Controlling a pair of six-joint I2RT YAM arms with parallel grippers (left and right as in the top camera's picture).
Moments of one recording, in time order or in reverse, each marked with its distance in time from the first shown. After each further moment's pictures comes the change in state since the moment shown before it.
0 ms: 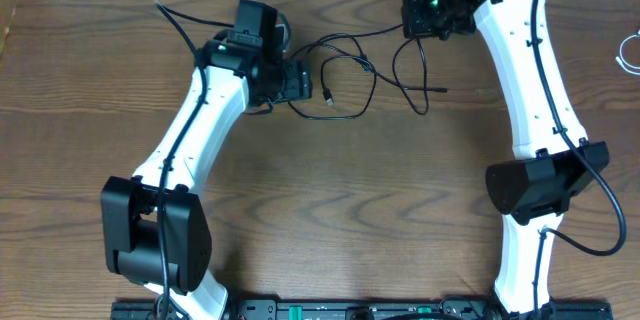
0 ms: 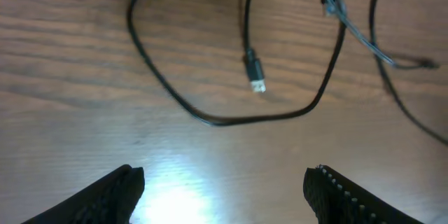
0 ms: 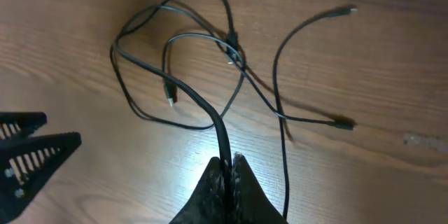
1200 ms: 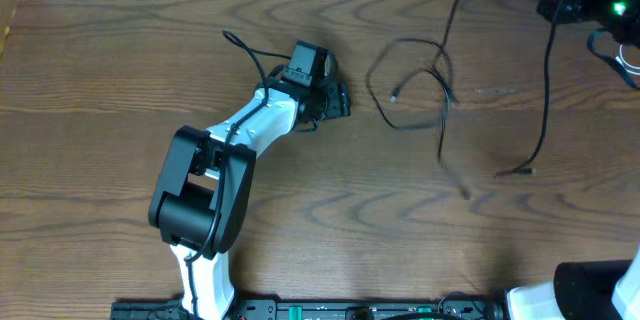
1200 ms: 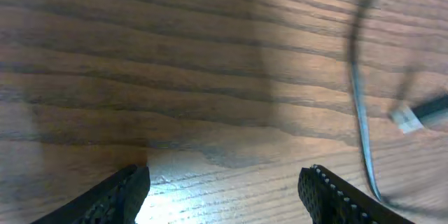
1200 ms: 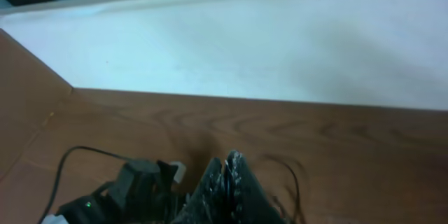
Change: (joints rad) left arm -0.143 0.217 -0.198 0.499 0.011 -0.172; right arm -0.209 -0.563 0.016 0.159 -0.089 -0.031
